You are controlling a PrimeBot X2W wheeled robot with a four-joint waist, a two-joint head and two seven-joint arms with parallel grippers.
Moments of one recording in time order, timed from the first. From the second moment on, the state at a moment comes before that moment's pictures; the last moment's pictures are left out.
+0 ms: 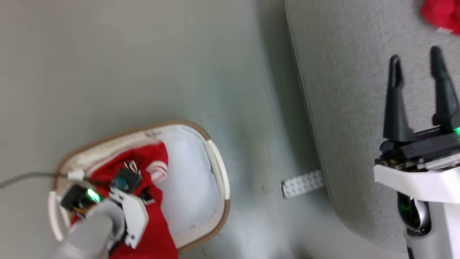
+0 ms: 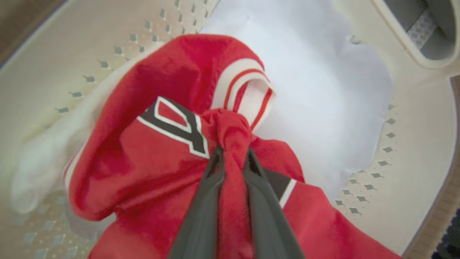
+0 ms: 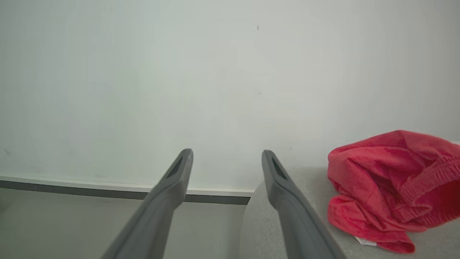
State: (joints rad) left arm -0.79 0.32 -0.99 1.17 -0.48 -0.13 -0.19; right arm -0.44 -0.05 0.08 -0.12 0.25 0.13 -0.26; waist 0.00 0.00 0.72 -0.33
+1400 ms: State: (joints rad) left arm -0.52 0.37 -0.68 0.14 -0.48 0.08 -0.12; right arm -0.13 -0.06 0.15 0.05 0.21 0.13 -0.26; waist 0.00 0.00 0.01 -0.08
